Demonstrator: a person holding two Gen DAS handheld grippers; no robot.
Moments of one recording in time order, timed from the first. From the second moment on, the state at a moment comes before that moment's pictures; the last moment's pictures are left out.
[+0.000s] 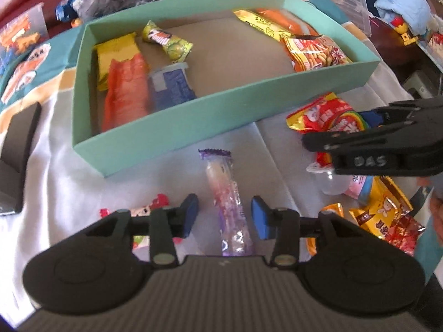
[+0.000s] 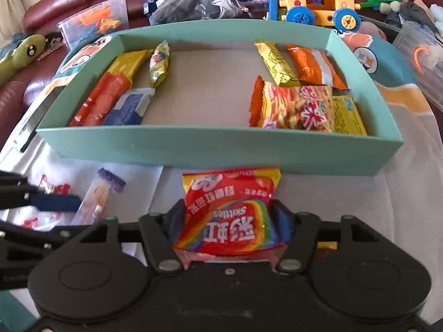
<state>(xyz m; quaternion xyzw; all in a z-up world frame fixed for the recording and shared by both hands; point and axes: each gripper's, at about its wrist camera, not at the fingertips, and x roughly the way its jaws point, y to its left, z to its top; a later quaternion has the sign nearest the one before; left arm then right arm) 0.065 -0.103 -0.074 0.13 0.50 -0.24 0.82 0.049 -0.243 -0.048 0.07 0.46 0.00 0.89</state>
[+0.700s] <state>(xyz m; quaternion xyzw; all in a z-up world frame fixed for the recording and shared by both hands) 0.088 -0.080 0.020 0.03 0.46 -0.26 0.85 0.033 -0.304 0.041 0.18 0.37 0.02 0.91</state>
